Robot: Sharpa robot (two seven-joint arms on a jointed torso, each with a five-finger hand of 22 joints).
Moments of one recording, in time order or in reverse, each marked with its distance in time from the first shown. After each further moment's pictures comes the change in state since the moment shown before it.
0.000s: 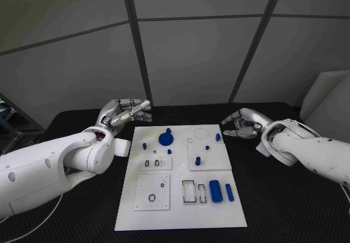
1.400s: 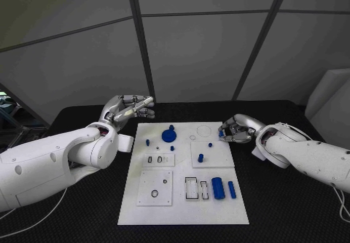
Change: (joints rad) left arm -0.001 -0.001 0.000 -0.004 0.002 0.001 0.001; left_hand 0.000 0.000 0.000 0.000 0.000 0.000 0.000 0.000 0.000 0.000 0.000 0.000 0.000 0.000 0.000 0.000 0.001 0.000 0.000 0.000 0.000 0.000; right arm -0.034 0.078 0.000 -0.069 -0.027 0.058 -0.009; right_hand -0.009 0.012 0.000 0.000 -0.006 0.058 -0.014 0.032 0.011 0.008 -0.007 0.016 0.020 0.000 0.000 0.000 0.000 0.000 0.002 -0.002 0.000 0.000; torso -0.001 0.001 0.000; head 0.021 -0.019
